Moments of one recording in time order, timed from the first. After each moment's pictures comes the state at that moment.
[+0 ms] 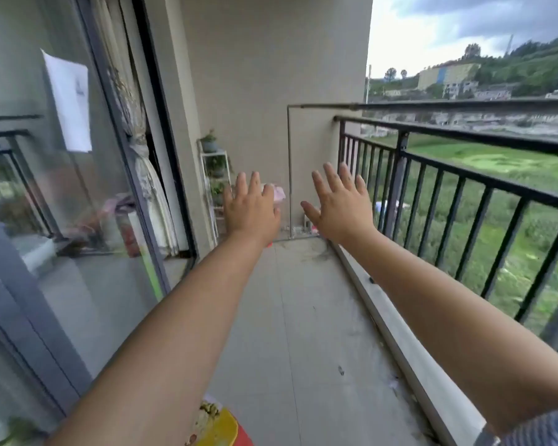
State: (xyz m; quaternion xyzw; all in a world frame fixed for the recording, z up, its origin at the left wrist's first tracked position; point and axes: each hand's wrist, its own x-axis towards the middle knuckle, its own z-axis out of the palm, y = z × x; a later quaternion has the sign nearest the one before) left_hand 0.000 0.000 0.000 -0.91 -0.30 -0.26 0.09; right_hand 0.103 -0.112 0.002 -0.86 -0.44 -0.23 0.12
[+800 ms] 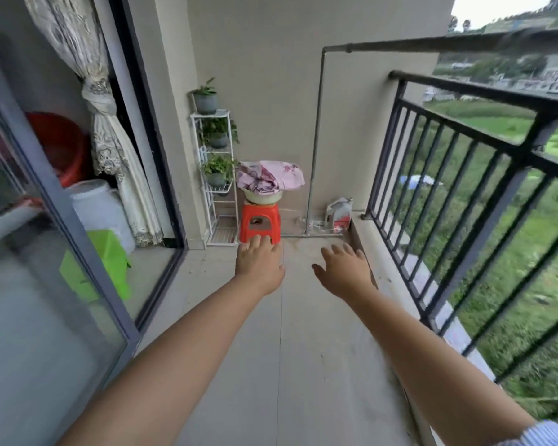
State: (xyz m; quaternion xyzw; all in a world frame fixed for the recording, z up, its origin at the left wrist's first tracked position) left_hand 0.449 0.374 -0.150 -0.95 -0.32 -0.03 0.05; right_hand 0.577 0.274 -0.173 -0.89 -0.46 -0.02 0.03
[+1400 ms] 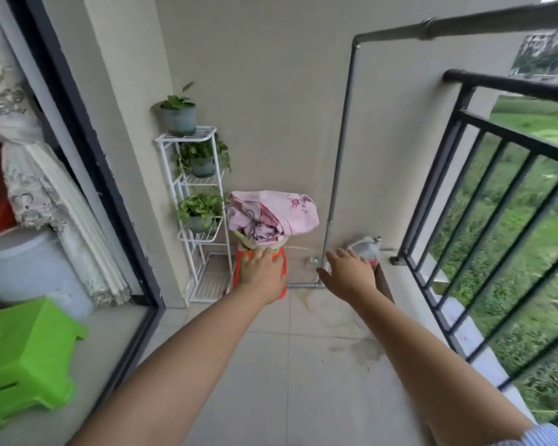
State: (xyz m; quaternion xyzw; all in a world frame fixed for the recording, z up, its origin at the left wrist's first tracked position) left_hand 0.827 0.804 -0.189 -0.95 -0.32 -0.01 0.02; right_hand 0.962 0.701 -0.198 -0.88 -0.46 0.00 0.06
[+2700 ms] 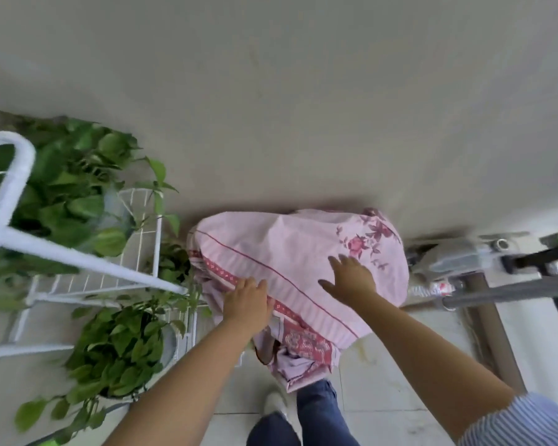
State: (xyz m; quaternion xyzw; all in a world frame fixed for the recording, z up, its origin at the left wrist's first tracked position) left_hand 1.292 1.522 -0.416 -0.89 -0.33 0.28 -0.13; right_hand 1.455 1.410 -0.455 -0.87 -0.40 0.29 -0.02
